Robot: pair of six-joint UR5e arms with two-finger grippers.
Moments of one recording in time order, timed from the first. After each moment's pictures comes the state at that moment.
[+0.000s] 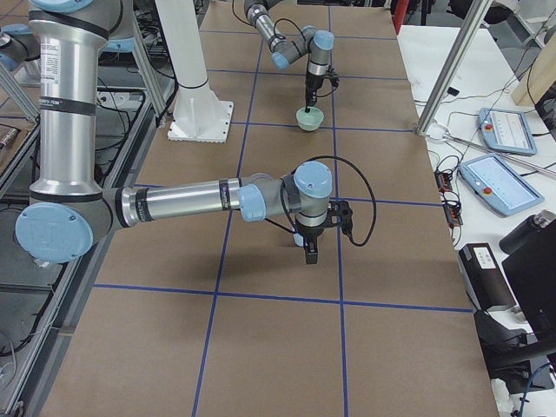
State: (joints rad) left arm -0.63 -2.40 -1.32 -1.83 -2.19 -1.35; right arm 1.40 -1.66 1.81 -1.48 2.33 0.18
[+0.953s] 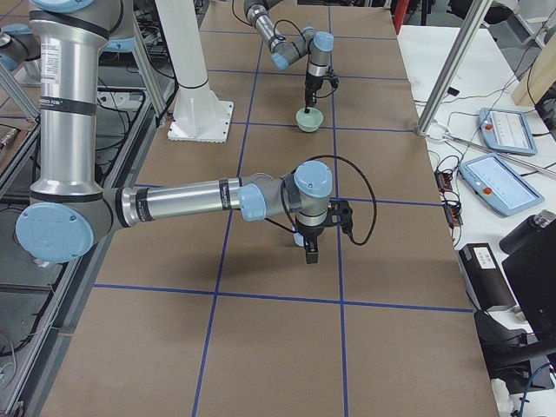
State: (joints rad) left arm -0.62 -2.40 -1.32 -1.83 -2.19 -1.35; right arm 1.40 -1.66 1.81 -1.48 2.33 0.17
